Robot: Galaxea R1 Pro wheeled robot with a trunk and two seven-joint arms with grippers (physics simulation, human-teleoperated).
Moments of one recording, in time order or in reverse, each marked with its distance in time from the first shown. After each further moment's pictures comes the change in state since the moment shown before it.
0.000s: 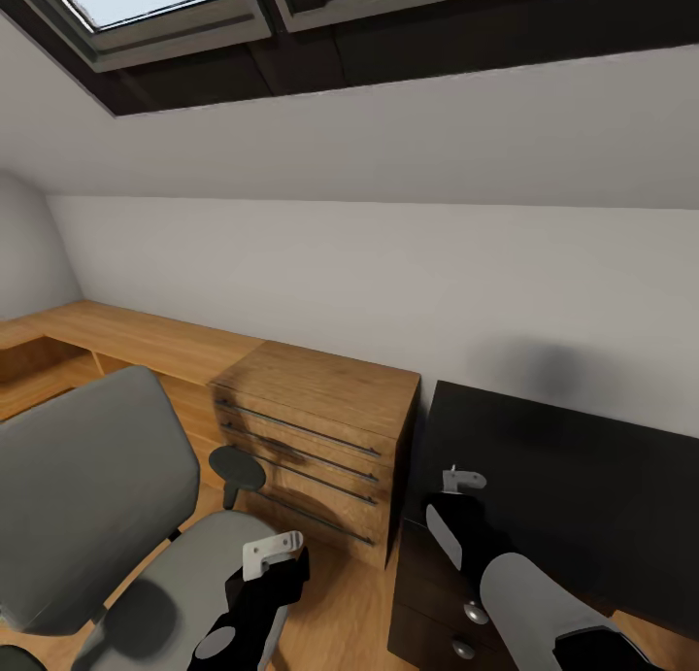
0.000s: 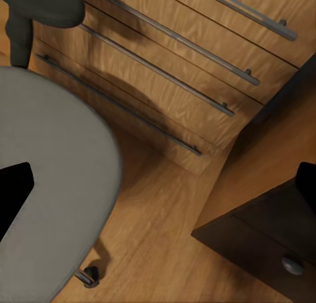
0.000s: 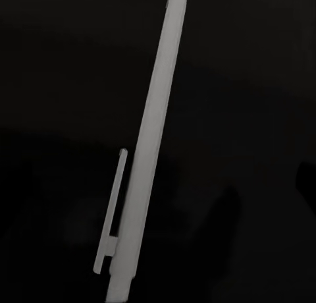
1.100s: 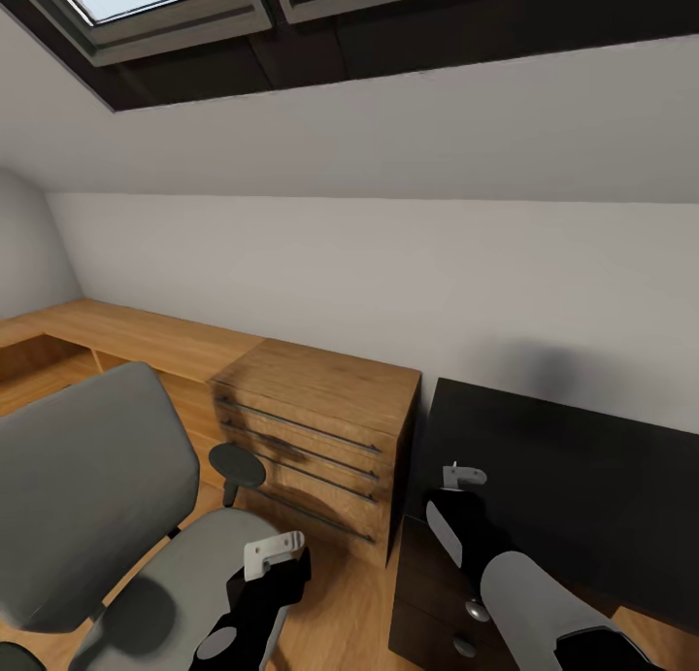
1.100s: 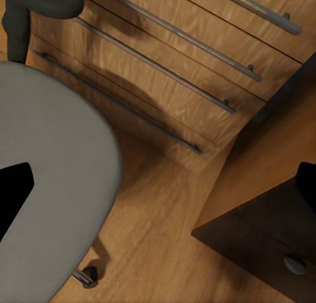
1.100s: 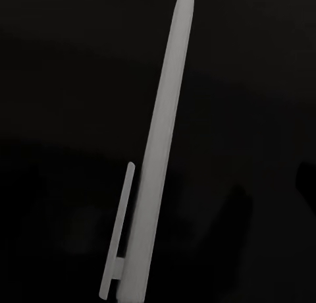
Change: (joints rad) left arm 0.000 -0.004 -0.003 0.000 0.000 -0.002 0.001; right arm 0.000 -0.002 0.000 -0.021 0.004 -0.003 -0.001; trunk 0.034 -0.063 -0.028
